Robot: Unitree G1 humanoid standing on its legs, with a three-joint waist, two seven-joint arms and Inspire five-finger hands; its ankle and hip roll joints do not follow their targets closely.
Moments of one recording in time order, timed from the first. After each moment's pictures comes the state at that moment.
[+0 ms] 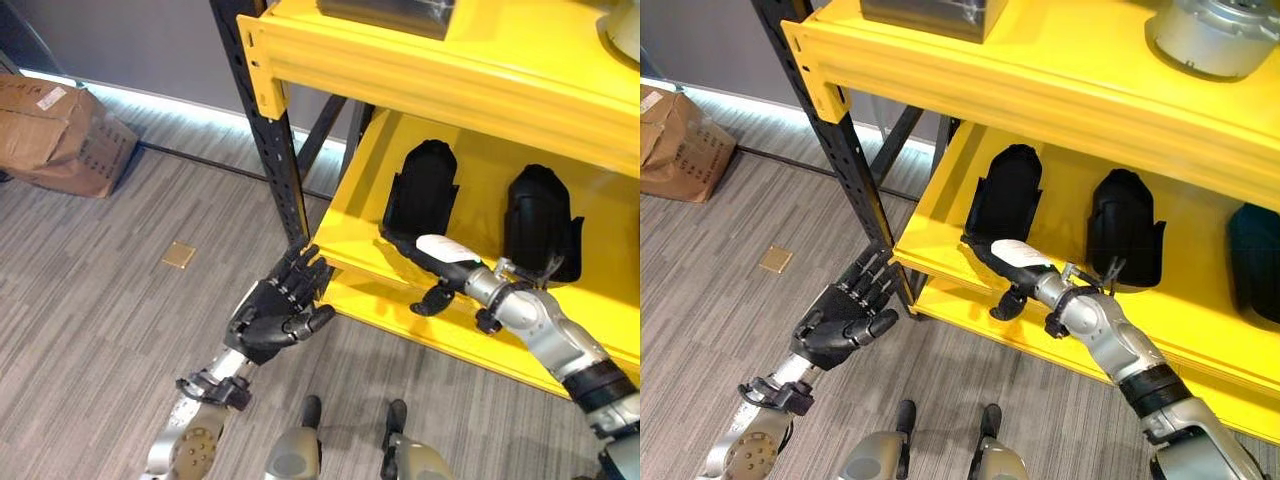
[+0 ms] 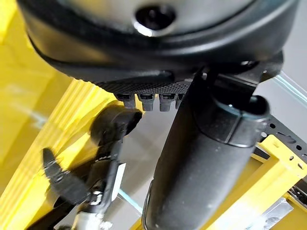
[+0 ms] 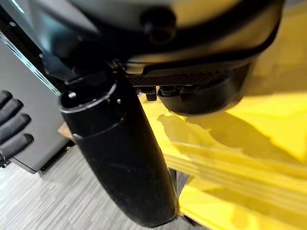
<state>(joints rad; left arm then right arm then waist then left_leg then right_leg) 0.13 0.46 -0.17 -0.09 -1.01 -0.11 -0.46 -0.51 -0.75 0.42 0.25 -0.35 -0.19 0.26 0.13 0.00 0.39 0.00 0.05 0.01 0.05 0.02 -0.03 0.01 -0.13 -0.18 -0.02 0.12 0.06</state>
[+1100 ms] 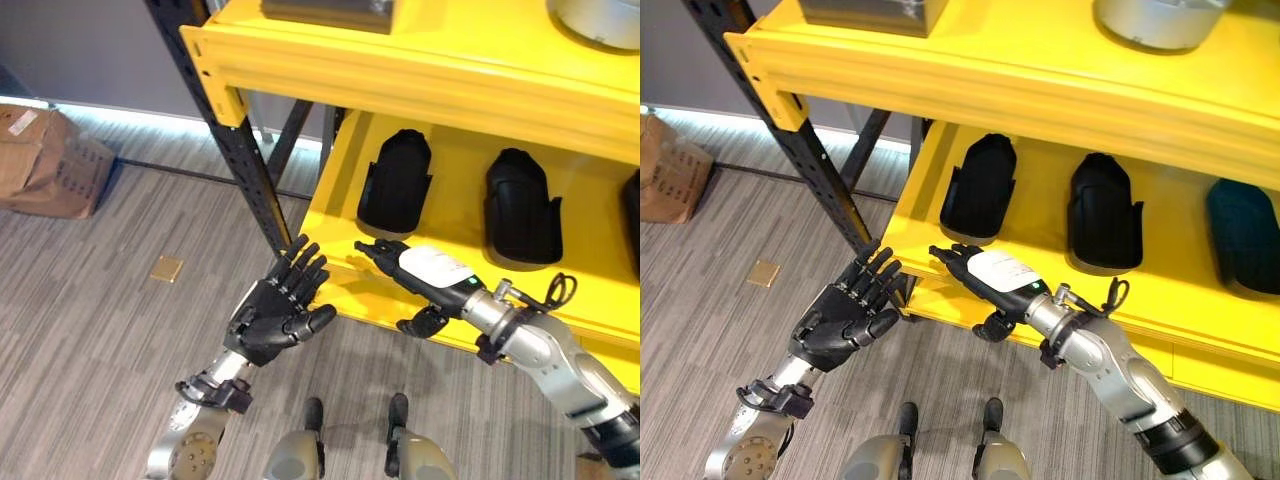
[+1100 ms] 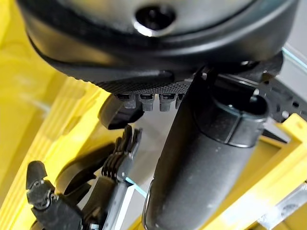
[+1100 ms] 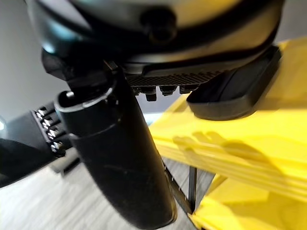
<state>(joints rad) 0.17 0.45 -0.16 -0.15 -1.01 -0.14 -0.44 -0.14 -0.80 0.23 -0.31 -0.45 -0.20 0.24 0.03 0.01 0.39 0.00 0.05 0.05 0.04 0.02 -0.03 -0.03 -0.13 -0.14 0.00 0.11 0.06</state>
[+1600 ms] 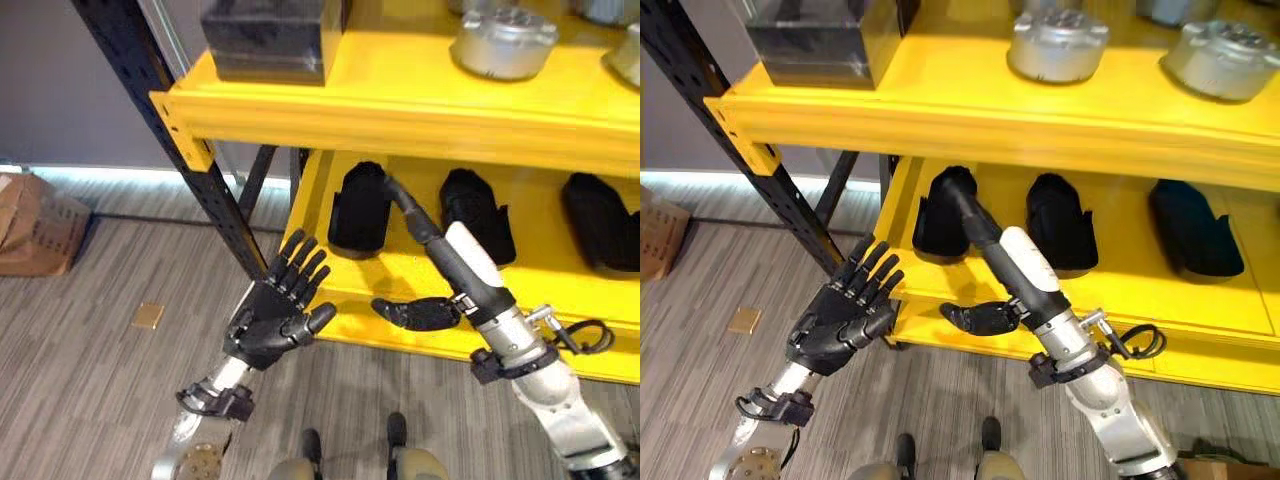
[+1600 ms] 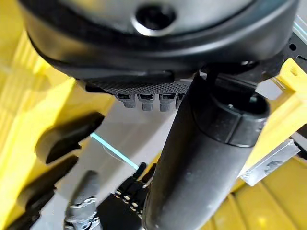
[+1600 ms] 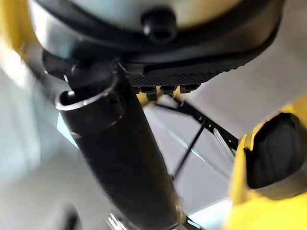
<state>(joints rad) 0.23 0.39 -0.16 -0.19 -1.04 -0.12 -0.47 0.09 -0.45 0.13 -0.30 0.07 -0.30 0.04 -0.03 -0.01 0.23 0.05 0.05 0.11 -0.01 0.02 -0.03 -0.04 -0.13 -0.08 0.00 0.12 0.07</state>
